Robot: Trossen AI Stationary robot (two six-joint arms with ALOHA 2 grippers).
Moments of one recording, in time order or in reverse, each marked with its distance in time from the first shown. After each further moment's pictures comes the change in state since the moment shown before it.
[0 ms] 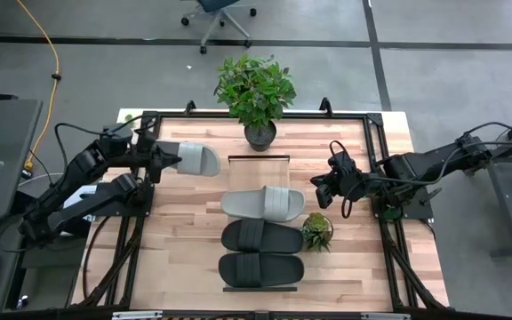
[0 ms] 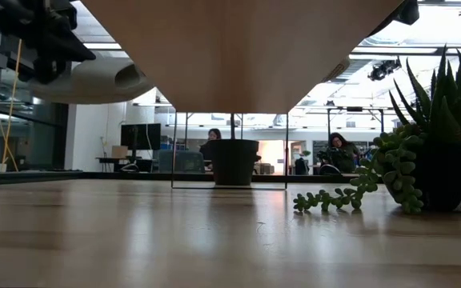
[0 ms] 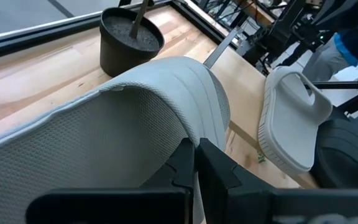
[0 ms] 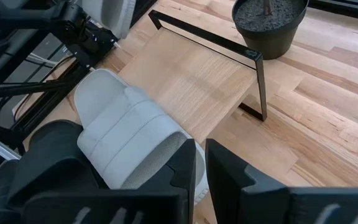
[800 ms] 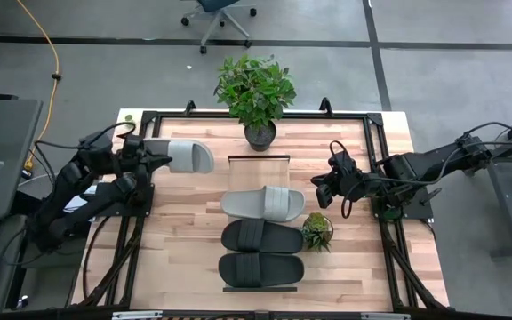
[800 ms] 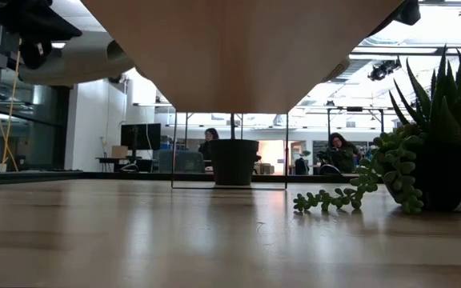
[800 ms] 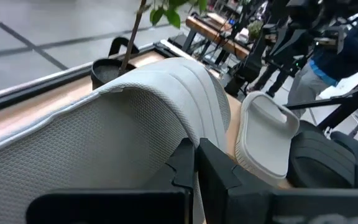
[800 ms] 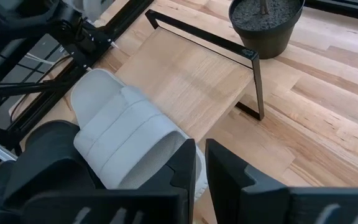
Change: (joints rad) left arm 0.000 -0.210 0.000 0.000 -0.007 0.005; right arm 0.000 0.000 0.000 -0.011 0.004 0.007
